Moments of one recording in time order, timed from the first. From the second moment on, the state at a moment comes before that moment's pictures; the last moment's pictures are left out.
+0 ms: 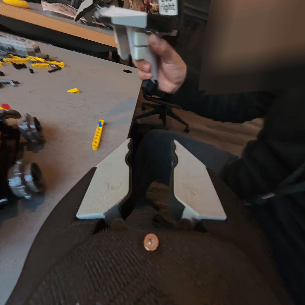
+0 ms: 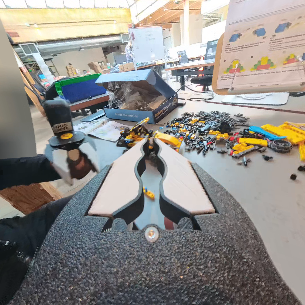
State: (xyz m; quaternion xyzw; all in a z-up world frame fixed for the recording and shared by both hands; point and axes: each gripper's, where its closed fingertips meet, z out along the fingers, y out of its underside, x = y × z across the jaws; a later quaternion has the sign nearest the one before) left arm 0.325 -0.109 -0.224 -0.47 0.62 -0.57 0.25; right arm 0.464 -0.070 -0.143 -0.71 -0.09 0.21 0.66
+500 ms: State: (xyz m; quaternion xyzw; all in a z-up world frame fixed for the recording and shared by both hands) left arm 0.350 -0.095 -0.222 -0.50 0.57 -0.59 0.27; right arm 0.487 -0.007 -0.169 -0.76 -0.15 0.21 0.60
